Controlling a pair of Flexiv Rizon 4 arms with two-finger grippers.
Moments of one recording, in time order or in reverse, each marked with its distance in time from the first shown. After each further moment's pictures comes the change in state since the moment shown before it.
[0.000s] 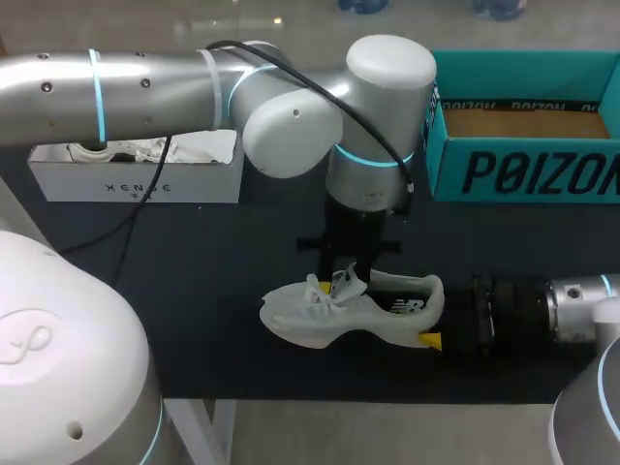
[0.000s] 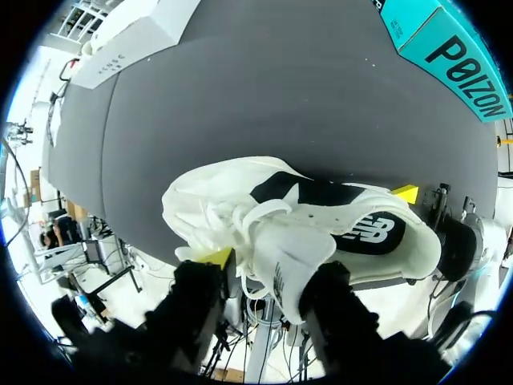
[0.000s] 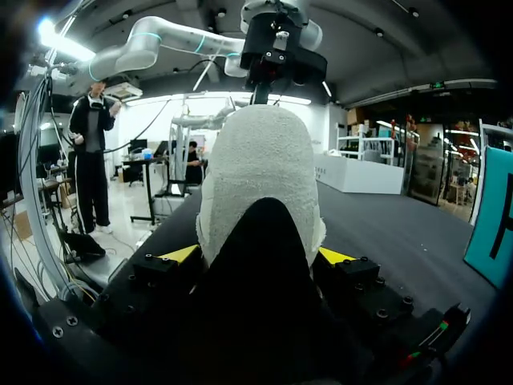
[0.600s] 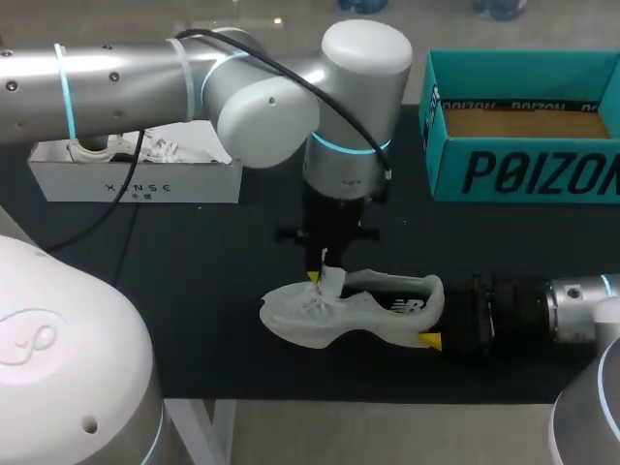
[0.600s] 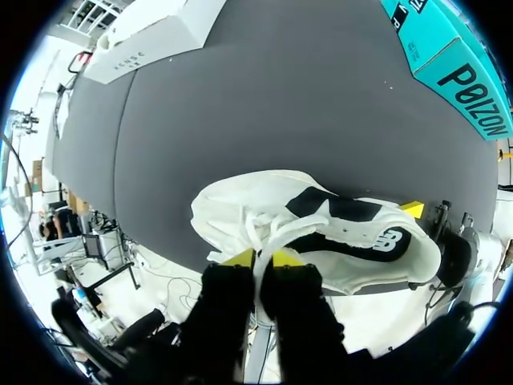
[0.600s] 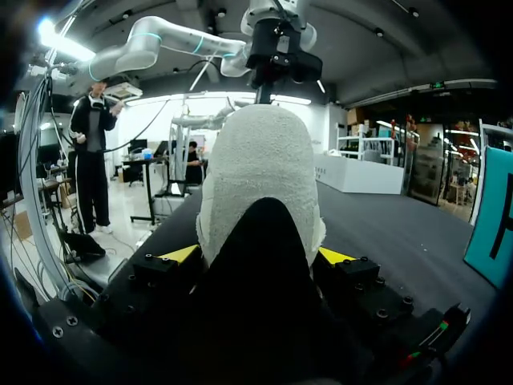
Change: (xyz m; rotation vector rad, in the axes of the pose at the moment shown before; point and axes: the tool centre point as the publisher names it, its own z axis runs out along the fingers) left arm -0.032 -0.012 -0.010 0.015 -0.004 -0.052; right arm 0.000 0.000 0.000 0.000 0.000 0.000
